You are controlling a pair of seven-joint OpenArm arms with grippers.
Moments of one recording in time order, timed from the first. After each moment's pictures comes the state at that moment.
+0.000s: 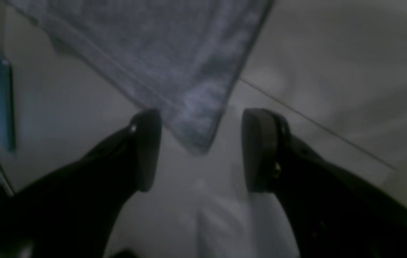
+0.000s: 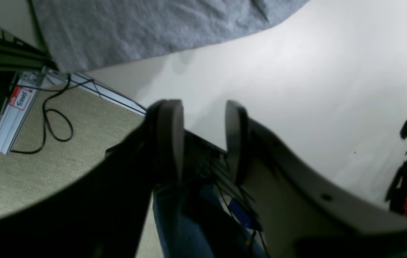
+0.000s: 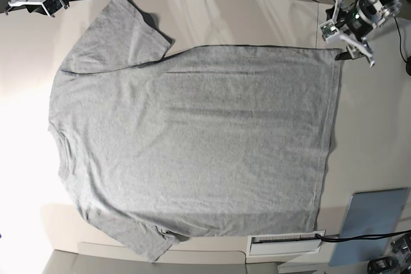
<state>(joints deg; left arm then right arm) 36.6 -37.9 -3.4 105.0 22.9 -29.5 9.0 -69.4 24.2 37.2 132.4 7.0 27.0 -30.1</state>
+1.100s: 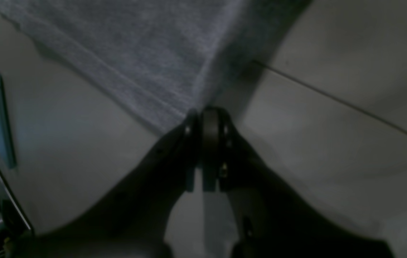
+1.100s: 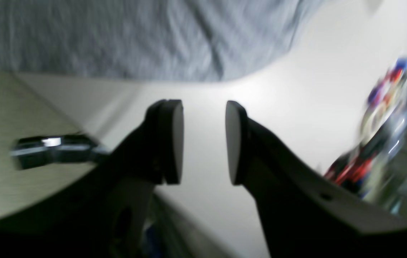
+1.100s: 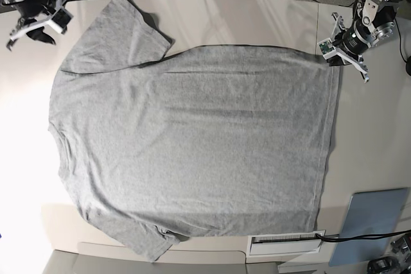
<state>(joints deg) 24.4 -38.9 5.1 90.4 26.7 -29.8 4.4 -58.6 32.4 37.1 132.3 -10.1 40.1 -21.3</state>
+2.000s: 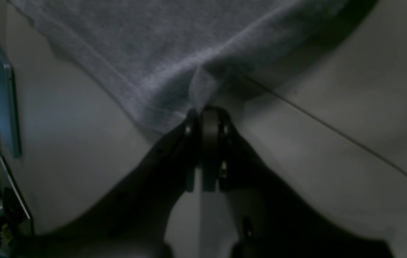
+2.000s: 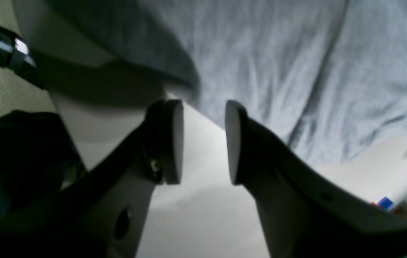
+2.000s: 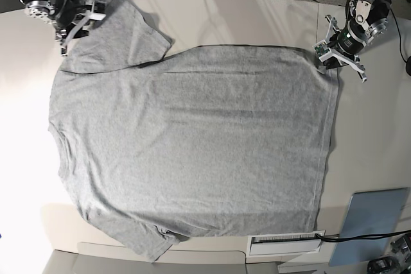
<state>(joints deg) 24.4 -35.5 4.8 90.5 27.1 -27.1 5.6 -39.8 46.3 -0.6 109.2 -37.6 39.9 -13.6</state>
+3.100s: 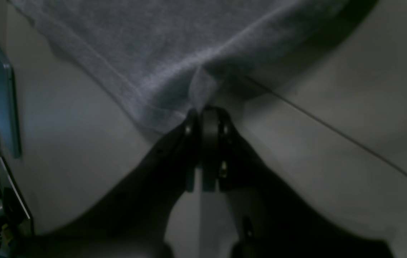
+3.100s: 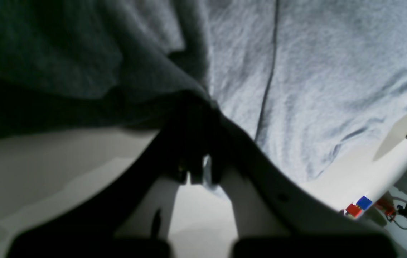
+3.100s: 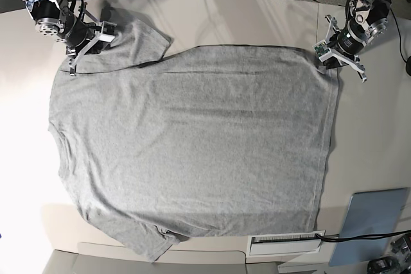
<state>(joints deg) 24.3 -35.5 4.8 90.5 27.1 -27.1 5.6 -27.8 43.0 -6.8 101.9 -39.8 38.3 -11.3</state>
